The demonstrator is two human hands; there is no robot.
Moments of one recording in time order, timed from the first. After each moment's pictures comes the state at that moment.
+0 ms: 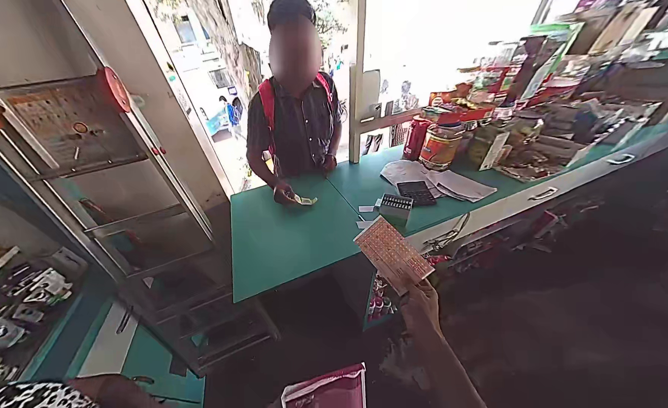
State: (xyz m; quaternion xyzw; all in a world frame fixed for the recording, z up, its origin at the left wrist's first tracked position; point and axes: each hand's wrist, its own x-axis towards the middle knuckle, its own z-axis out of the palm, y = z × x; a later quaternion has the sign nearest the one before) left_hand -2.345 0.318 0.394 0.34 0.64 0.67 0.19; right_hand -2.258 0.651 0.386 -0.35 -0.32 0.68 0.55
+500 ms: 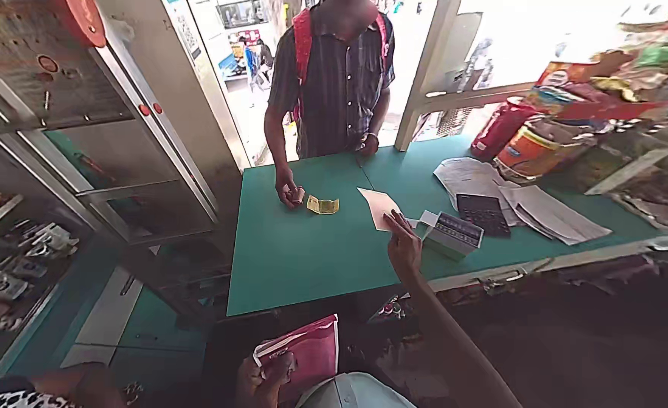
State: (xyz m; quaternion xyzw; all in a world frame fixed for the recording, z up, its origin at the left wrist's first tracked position) left_hand -2.460 0.425 0.411 0.24 0.65 0.71 0.08; right_hand -2.451 0.831 0.378 -0.24 -0.84 0.20 0.45
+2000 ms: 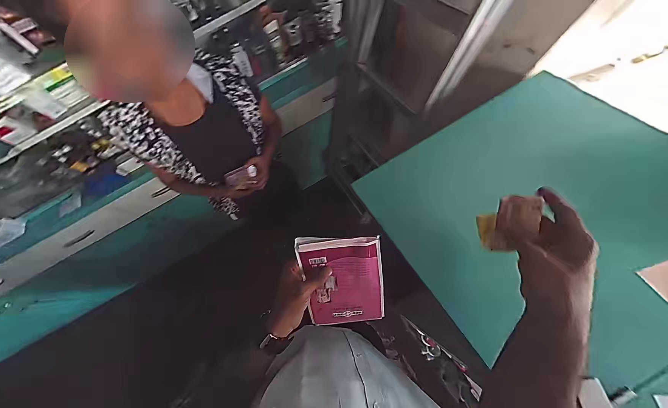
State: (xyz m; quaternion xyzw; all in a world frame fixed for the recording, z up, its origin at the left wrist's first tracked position) left_hand -2.364 0.474 0.408 -0.23 0.57 0.78 -0.14; right_hand -2.587 0.773 0.427 0.10 -0.80 0.59 0.03
